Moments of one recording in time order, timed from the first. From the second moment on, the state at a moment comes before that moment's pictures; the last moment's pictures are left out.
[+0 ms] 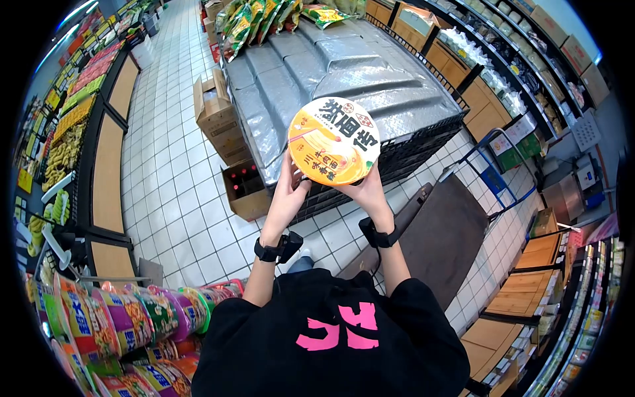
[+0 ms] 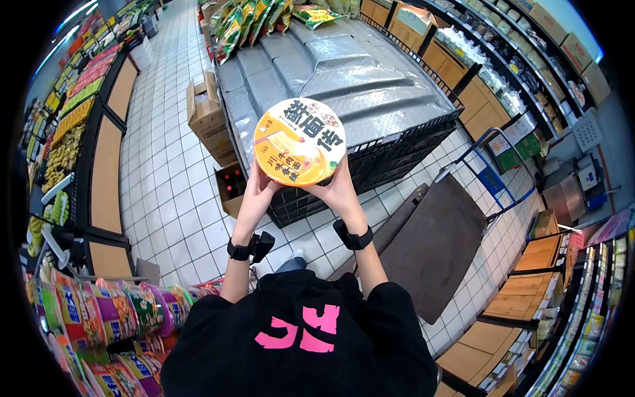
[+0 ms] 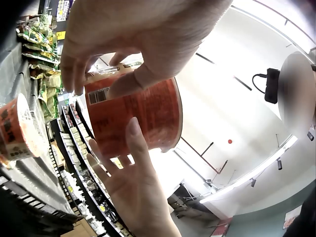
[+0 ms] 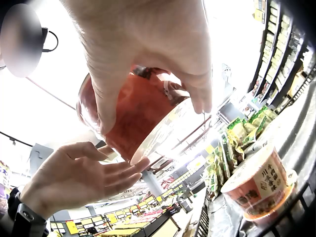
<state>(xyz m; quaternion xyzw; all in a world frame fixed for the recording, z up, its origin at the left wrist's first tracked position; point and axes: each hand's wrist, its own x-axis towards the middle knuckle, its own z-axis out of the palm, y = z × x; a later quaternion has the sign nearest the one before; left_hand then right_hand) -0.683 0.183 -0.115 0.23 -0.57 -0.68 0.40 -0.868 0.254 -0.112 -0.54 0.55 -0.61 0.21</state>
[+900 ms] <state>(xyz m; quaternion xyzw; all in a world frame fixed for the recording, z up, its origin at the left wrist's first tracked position) -0.551 0.402 -0.088 0.28 -0.60 -0.61 0.44 -0.754 0.454 -0.125 -0.52 0.54 -0.59 0.30</state>
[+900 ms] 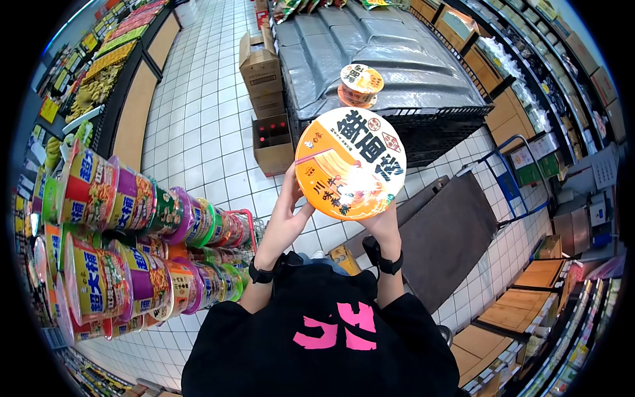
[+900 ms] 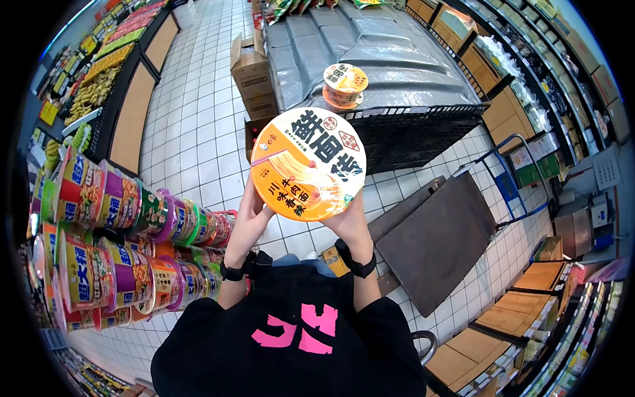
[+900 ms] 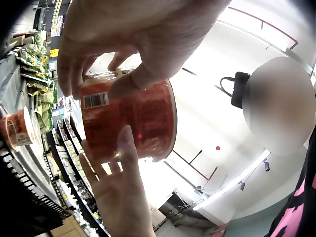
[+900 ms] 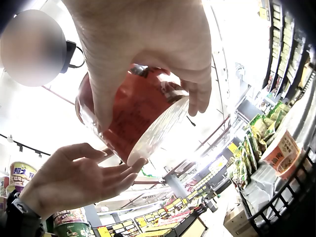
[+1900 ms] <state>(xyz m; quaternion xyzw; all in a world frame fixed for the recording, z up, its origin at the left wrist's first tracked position) -0.255 0.673 -0.029 0.39 -0.63 -0.37 0.55 -0.530 0.578 -0.180 -0.22 -0.15 -0.43 0.87</state>
